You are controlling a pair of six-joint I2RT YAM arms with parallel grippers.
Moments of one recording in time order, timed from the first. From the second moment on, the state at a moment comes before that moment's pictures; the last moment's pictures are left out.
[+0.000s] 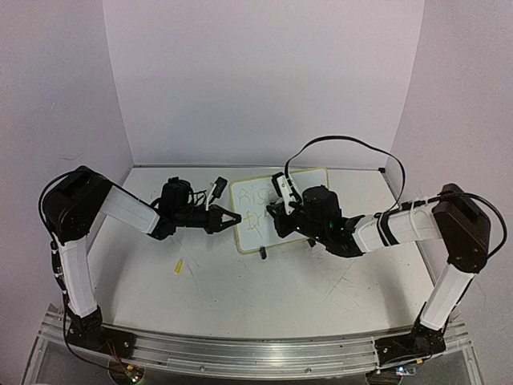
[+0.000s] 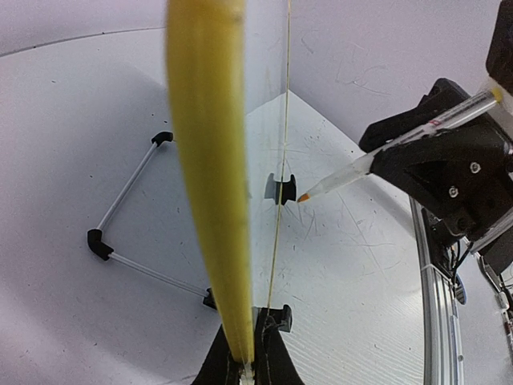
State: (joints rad) left arm -0.56 1.94 0.94 0.64 0.73 -0.26; right arm 0.85 1.75 0.94 0.52 0.16 0.04
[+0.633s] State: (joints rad) left arm -0.56 1.94 0.94 0.64 0.73 -0.26; right arm 0.85 1.81 1.00 0.53 0.18 0.00
